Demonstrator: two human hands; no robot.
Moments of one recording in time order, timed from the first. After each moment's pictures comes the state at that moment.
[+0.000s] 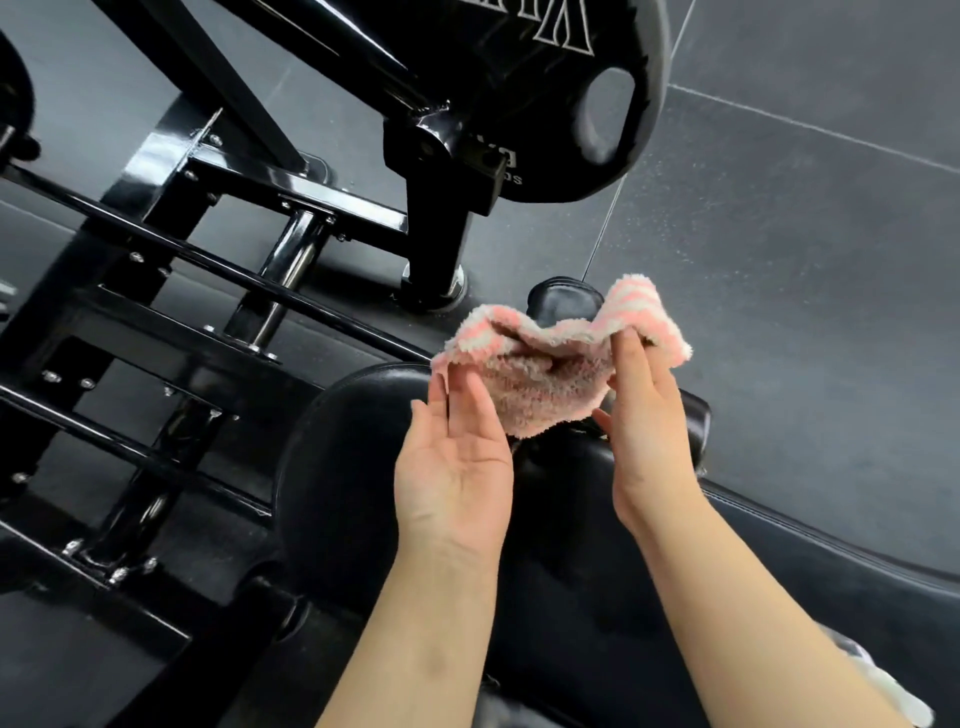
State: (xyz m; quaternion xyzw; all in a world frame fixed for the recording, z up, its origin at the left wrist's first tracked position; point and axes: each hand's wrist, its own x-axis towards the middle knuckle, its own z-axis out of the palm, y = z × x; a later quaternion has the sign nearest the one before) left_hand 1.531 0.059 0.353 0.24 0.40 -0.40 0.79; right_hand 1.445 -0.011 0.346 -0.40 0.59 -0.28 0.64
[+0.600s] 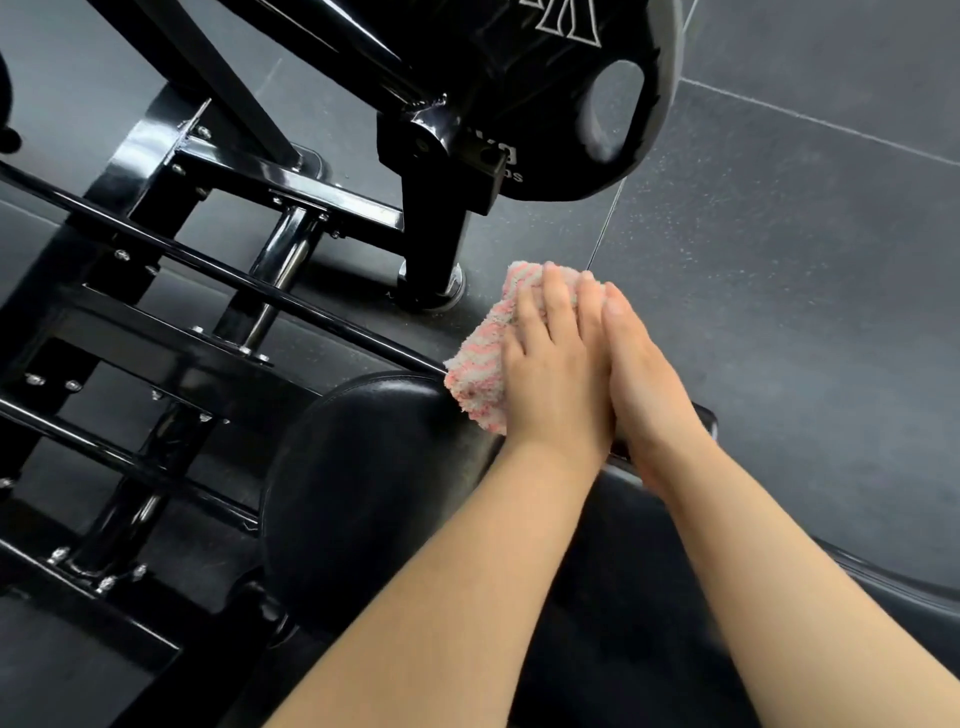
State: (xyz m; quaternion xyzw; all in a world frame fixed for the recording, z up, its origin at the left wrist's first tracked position) left_hand 1.505 -0.021 0.305 0.86 -0.51 -0.04 0.05; right_hand 1.451 -0.056 0.324 -0.50 0.54 -0.18 0.65
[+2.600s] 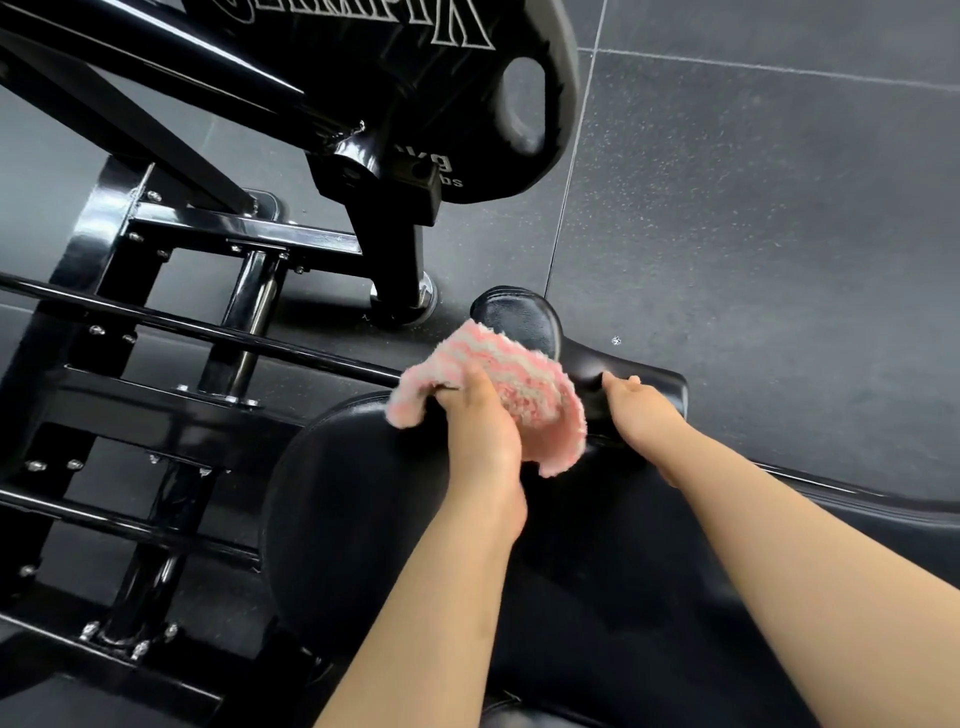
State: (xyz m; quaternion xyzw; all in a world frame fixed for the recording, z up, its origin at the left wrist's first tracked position) left_hand 1.513 0.009 0.335 0.78 -0.04 -0.49 0.39; right_hand 1.392 -0.062 0.261 -0.54 0.67 0.13 0.49
